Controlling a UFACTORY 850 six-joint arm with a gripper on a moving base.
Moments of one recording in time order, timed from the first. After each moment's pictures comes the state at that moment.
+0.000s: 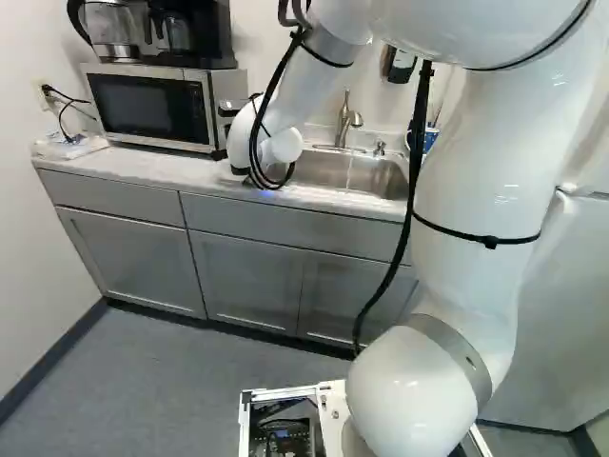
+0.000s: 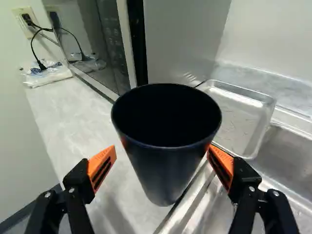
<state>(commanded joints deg) 24.8 -11.3 -50.2 -1.6 31.9 0.0</state>
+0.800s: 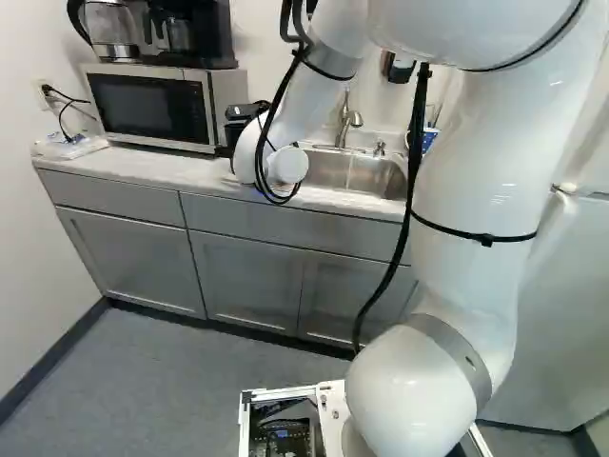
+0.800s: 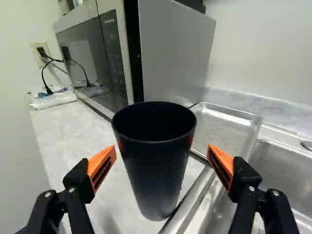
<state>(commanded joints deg) 23.8 -12.3 -46.9 -1.6 48.0 0.0</state>
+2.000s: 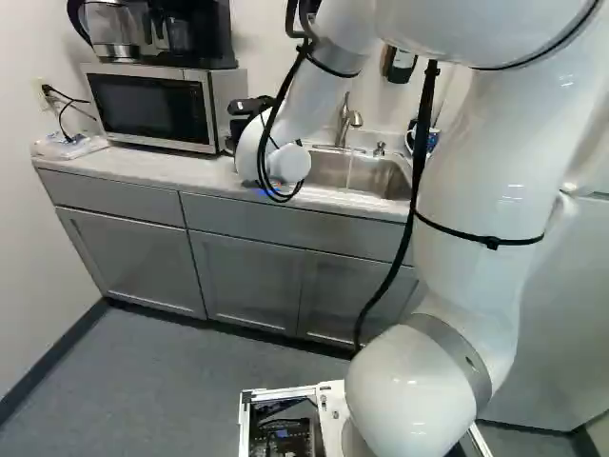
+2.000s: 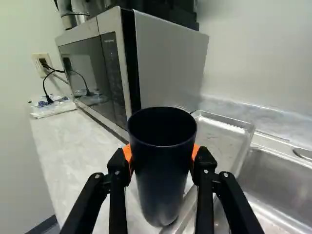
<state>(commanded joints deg) 22.7 -10.3 -46.3 -1.6 48.5 0.0</state>
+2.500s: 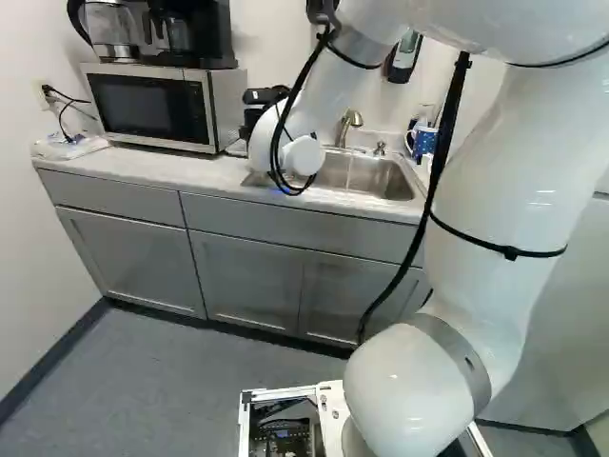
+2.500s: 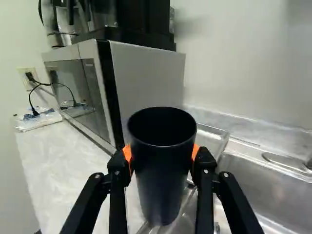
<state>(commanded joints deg) 18.7 -6.7 -45.6 -1.6 48.5 0.0</state>
